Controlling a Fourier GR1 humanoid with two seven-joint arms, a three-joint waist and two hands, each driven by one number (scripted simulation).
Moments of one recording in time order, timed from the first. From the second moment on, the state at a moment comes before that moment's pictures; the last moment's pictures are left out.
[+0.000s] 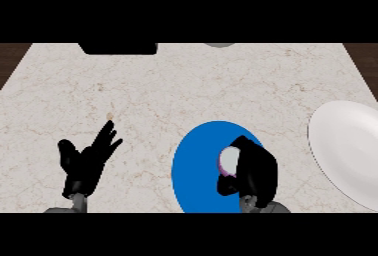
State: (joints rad) left arm 0.01 0.16 -0.11 -1.45 0.16 0.08 0.21; right arm -0.14 -0.01 0.54 -1.65 1.07 -0.03 1.13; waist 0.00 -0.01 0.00
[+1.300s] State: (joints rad) left arm 0.00 0.14 -0.13 -1.46 0.13 0.09 0.20; right arm -0.67 -0.01 0.04 -1.27 1.70 -0.36 1.20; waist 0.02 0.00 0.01
